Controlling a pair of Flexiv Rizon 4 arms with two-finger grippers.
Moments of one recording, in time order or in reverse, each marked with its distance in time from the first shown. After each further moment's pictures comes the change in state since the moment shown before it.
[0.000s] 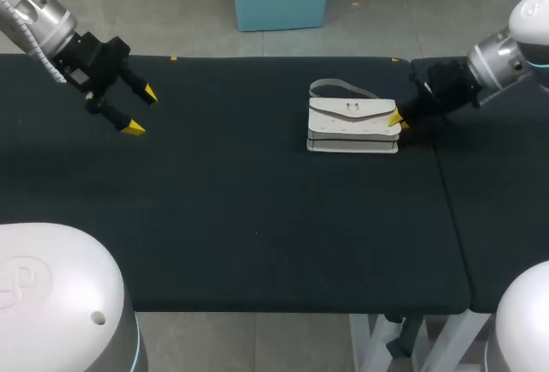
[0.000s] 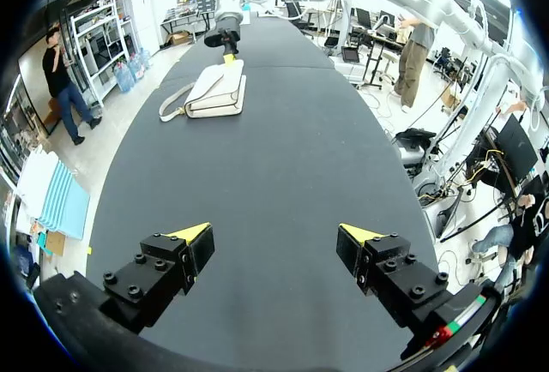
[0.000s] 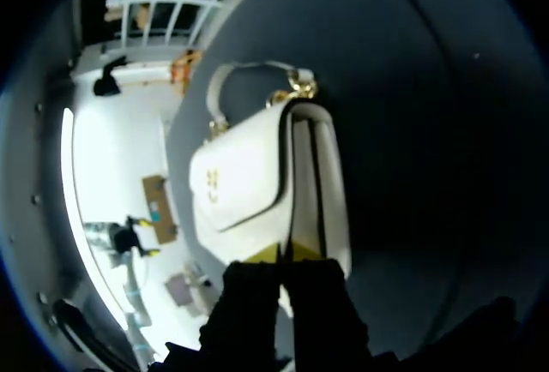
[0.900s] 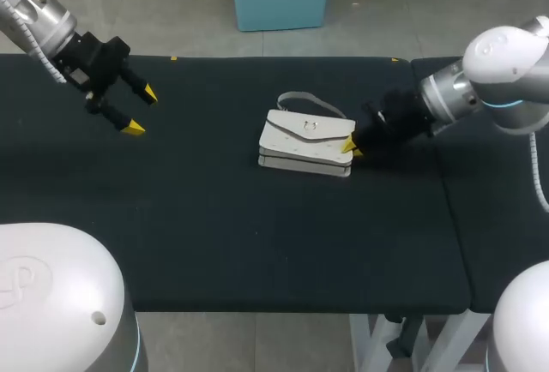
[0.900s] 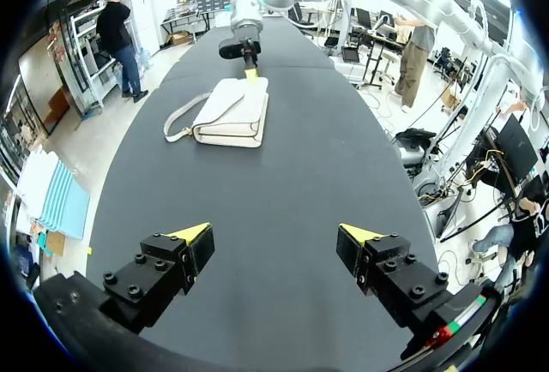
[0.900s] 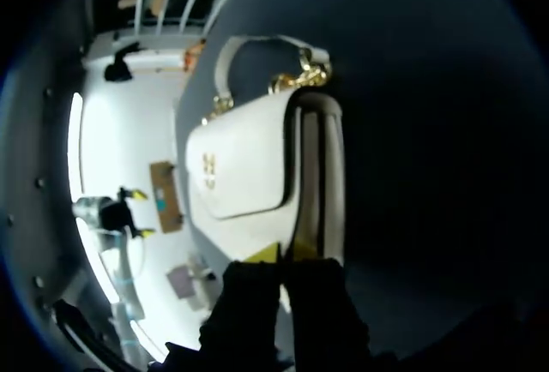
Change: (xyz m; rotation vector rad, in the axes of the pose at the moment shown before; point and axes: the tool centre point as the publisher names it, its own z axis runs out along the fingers) left arm 0.000 0.000 0.000 0.000 0.000 0.000; right arm 0.046 -0.075 0.094 0.017 0.053 -0.047
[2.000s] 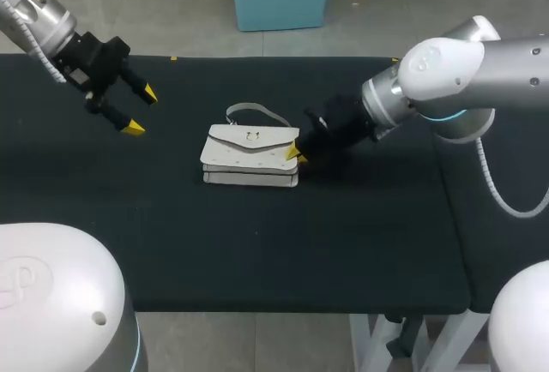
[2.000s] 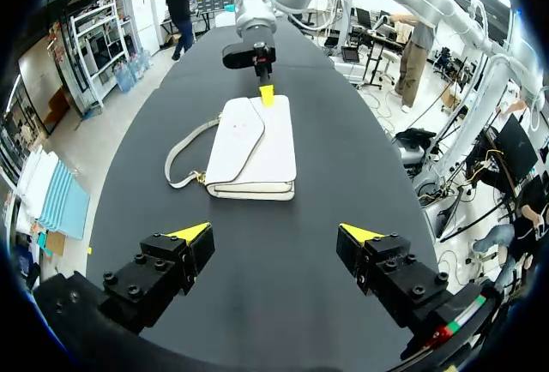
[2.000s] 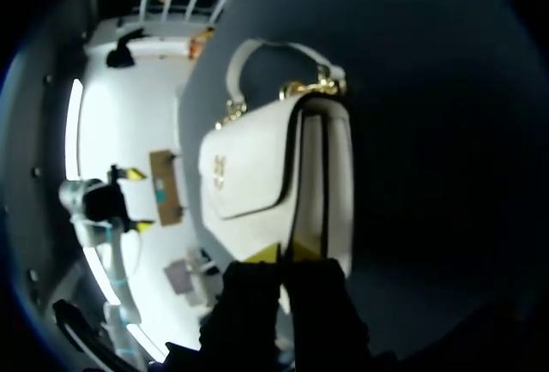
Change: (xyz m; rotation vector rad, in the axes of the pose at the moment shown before) left arm 0.000 0.000 0.000 0.000 0.000 0.000; right arm 0.075 -0.035 0.083 0.021 0.001 -0.027
